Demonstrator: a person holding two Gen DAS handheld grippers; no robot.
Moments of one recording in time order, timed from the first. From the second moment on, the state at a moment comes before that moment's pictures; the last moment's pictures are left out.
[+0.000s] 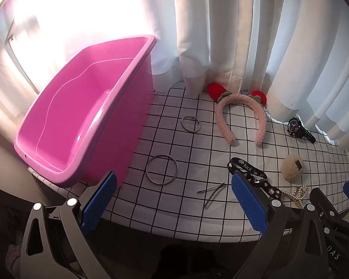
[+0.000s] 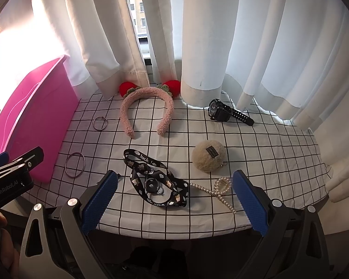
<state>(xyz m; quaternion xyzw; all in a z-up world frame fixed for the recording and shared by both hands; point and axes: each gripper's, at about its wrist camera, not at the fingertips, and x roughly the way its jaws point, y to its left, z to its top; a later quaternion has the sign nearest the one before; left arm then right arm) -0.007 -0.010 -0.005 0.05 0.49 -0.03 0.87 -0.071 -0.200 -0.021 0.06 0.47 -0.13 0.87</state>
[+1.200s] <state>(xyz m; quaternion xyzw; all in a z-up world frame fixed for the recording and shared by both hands) -0.017 -0.126 -0.132 0.09 0.56 -0.11 0.82 -0.099 -0.314 -0.154 0.07 0.56 -0.13 0.82</state>
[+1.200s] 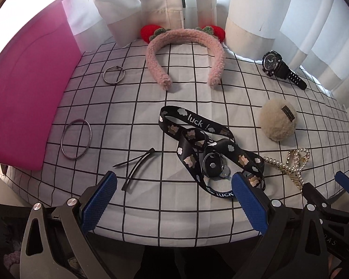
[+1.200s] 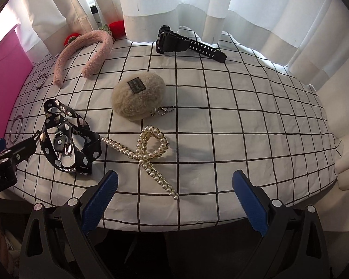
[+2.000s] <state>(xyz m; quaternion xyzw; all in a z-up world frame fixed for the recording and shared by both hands) -0.002 -0.173 -0.196 0.09 0.57 -0.09 0.81 -0.067 -0.329 -0.202 0.05 0.56 -0.08 0.82</state>
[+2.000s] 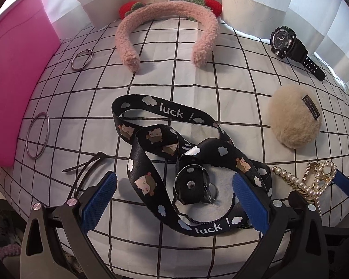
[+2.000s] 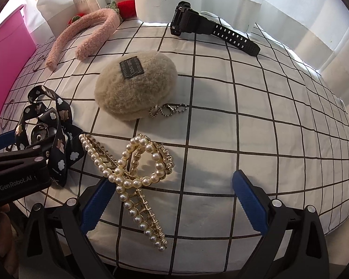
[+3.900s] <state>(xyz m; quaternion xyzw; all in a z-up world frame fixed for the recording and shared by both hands) -0.010 -0.119 -0.083 0.01 0.48 -0.16 0.86 -0.085 -0.285 -0.129 0.03 0.46 -0.04 0.88</state>
